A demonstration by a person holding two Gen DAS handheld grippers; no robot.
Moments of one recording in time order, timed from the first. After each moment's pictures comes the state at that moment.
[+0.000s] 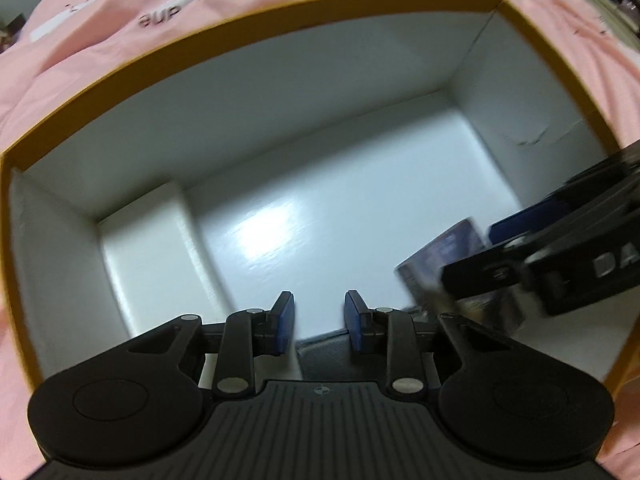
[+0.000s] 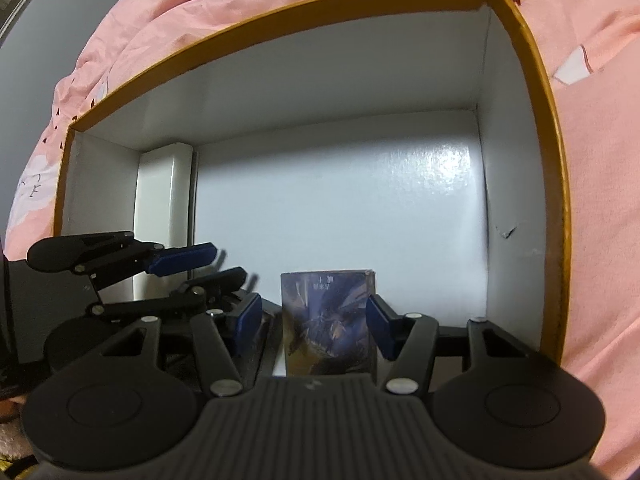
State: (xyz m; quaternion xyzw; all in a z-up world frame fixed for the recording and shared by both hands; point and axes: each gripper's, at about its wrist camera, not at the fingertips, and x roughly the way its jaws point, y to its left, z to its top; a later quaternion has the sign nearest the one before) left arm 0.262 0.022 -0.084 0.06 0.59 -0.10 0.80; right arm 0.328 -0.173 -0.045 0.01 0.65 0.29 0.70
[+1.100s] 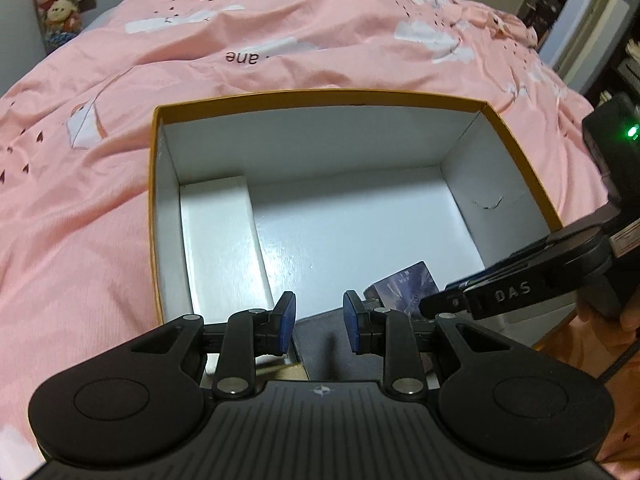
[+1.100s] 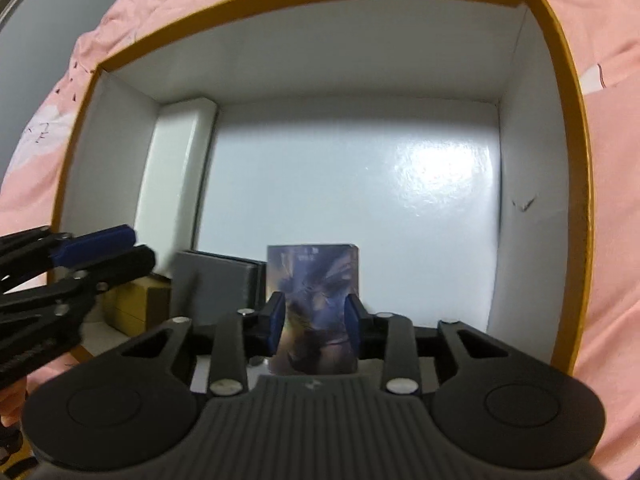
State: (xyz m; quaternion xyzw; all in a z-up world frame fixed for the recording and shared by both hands) left arm 0.186 0.056 -0.025 -0.07 0.50 -0.05 0.86; right arm 0.297 -0.165 -0.042 -0.05 0.63 0.31 0.70
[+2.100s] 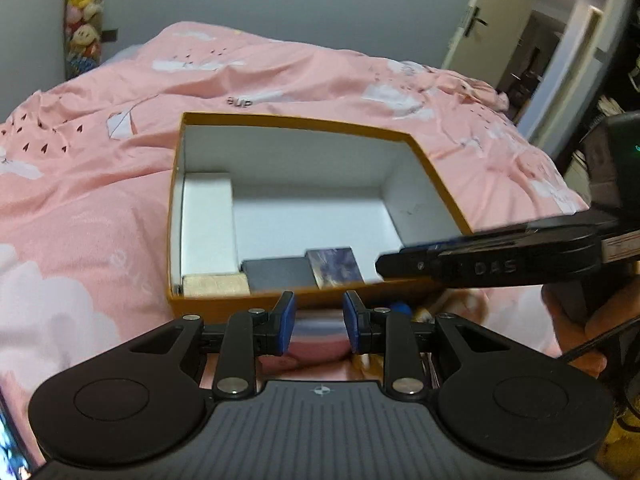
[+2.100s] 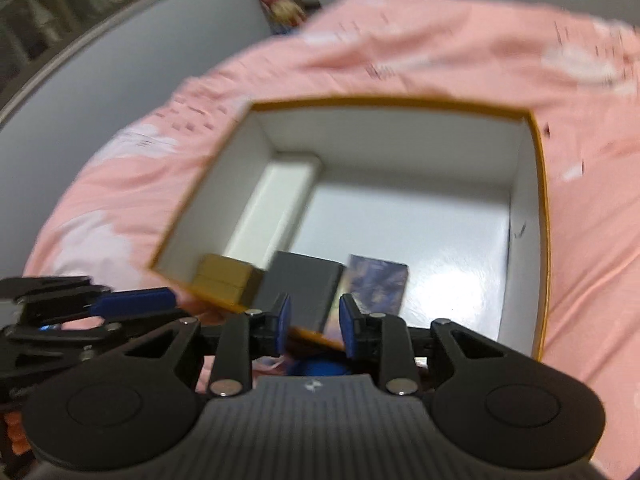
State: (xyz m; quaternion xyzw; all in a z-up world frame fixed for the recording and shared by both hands) left arm 0.062 0.025 0.010 -0.11 0.40 -0.05 0.91; right arm 0.186 -0.198 0.028 -0.05 0.44 0.41 0.80
